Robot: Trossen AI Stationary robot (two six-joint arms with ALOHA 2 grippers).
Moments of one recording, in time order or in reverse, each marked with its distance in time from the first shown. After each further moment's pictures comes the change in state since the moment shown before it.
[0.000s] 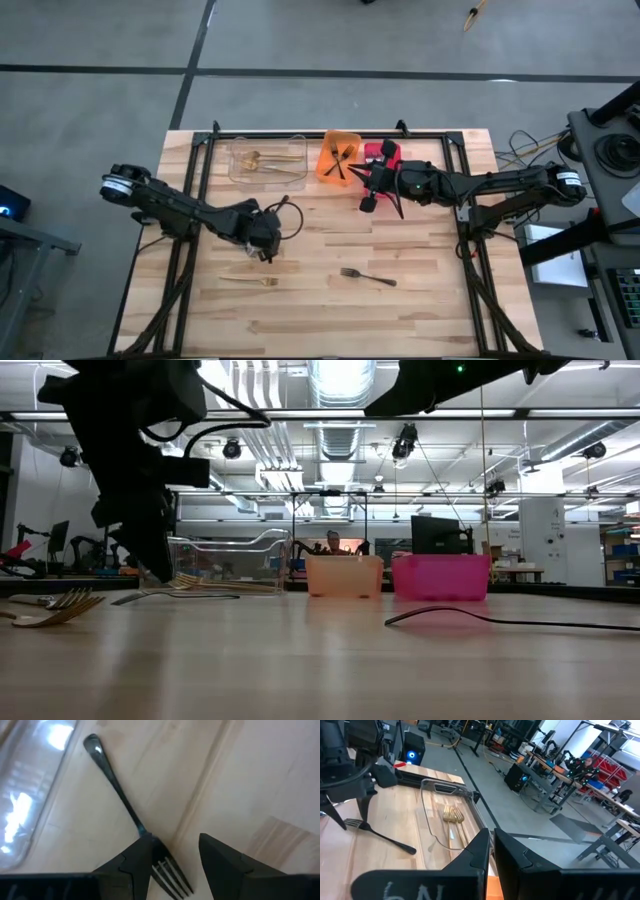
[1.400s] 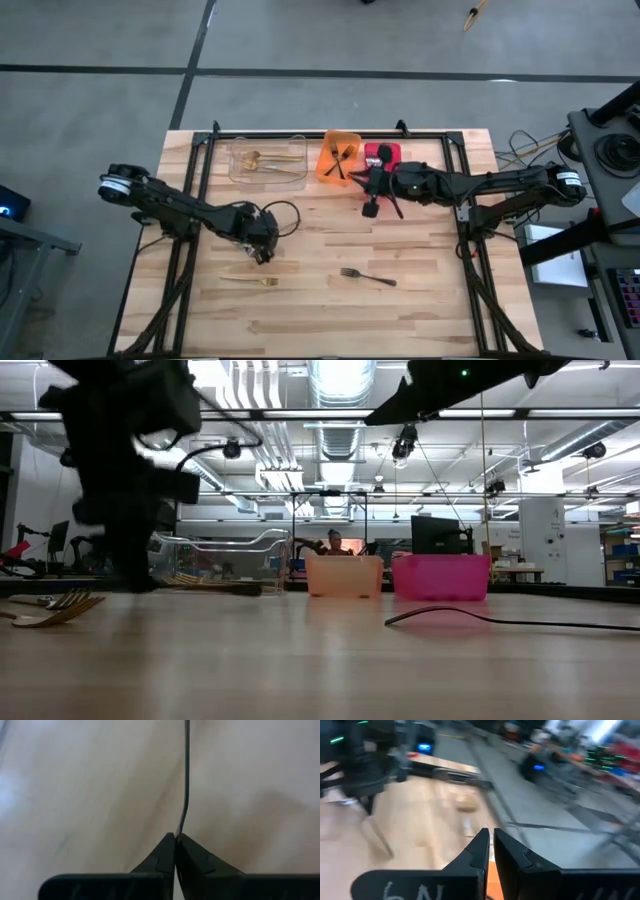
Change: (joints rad) left arm 0.029 -0.017 -0.056 0.020 0.151 -0.063; right arm -0.001 0.001 -0.002 -0.081 -0.077 0.070
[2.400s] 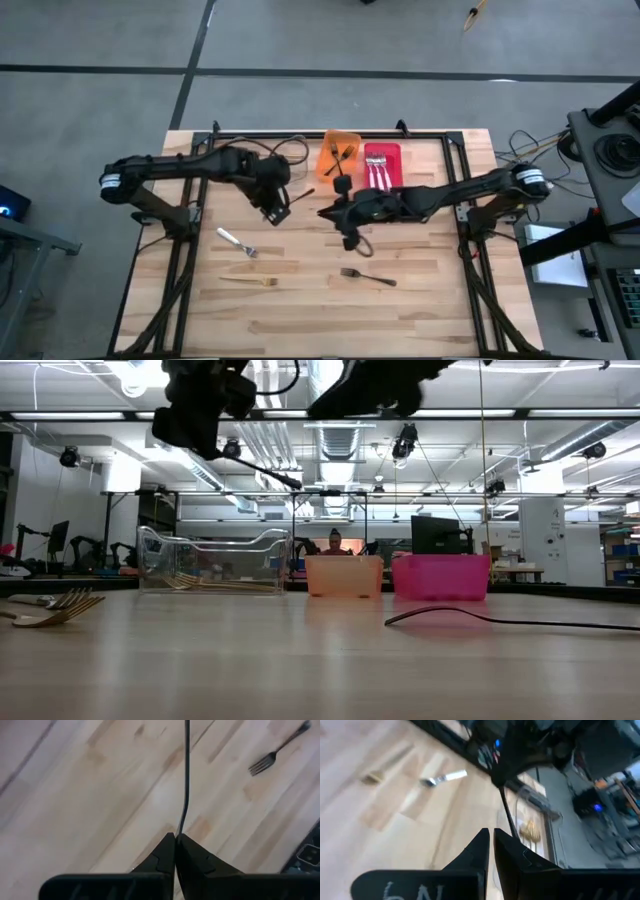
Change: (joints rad) left arm 0.342 -0.010 0.653 -0.558 0.404 0.059; right arm 0.159 0.316 0.293 -0.159 -0.112 -0.250
